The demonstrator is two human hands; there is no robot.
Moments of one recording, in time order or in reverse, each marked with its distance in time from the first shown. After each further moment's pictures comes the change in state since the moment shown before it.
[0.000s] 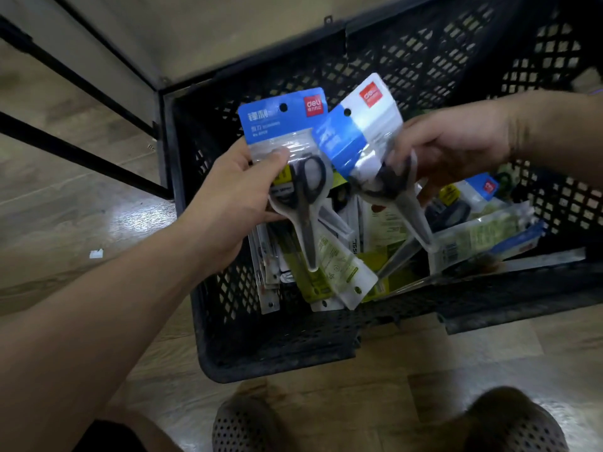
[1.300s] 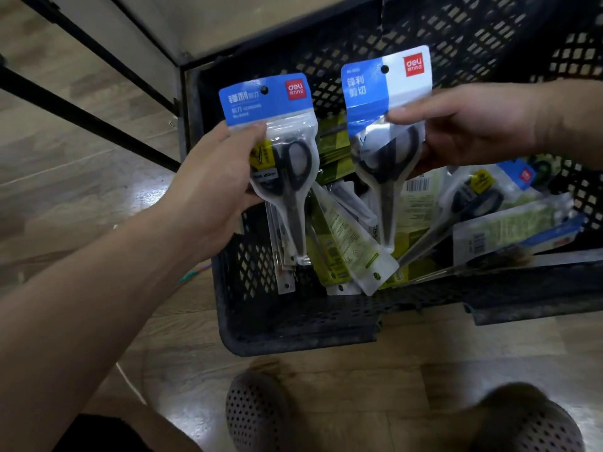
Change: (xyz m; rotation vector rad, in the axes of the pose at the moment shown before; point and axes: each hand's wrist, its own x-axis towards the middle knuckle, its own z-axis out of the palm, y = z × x) left_hand -0.018 0.007 -0.026 -0.102 0.148 -0.086; right_hand 0.010 -0.008 0.023 0.104 0.068 -0.187
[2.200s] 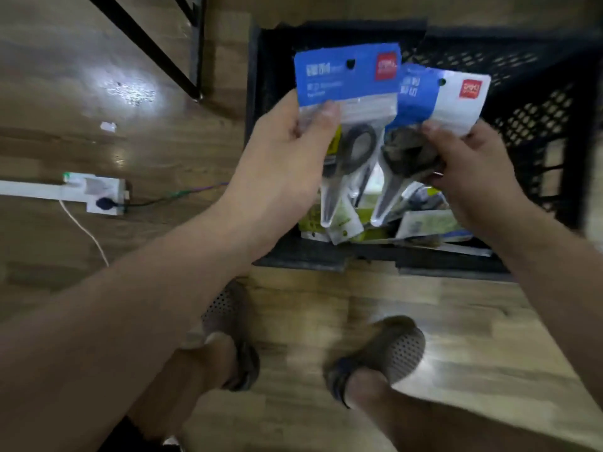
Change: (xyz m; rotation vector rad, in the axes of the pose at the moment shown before) left_hand -0.094 0.063 0.007 -0.027 0.023 0.148; right_hand -0.057 -0.043 0.092 0.038 0.761 -0.149
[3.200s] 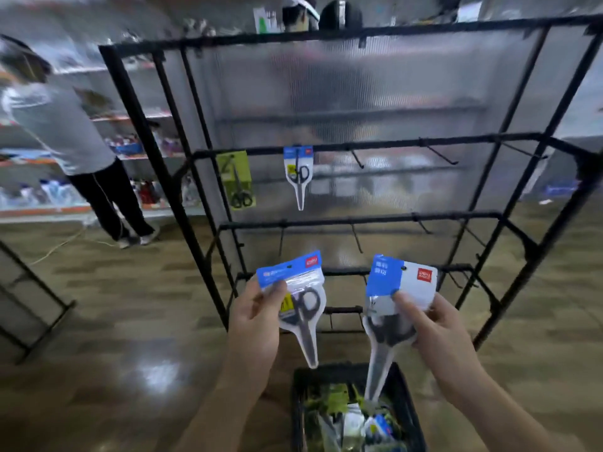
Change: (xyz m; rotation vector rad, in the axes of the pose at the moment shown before) left_hand -0.402 0.613 -0.145 -0.335 0.257 0.484; right_hand -0.524 -0.632 -0.053 0.173 0.159 -0.456
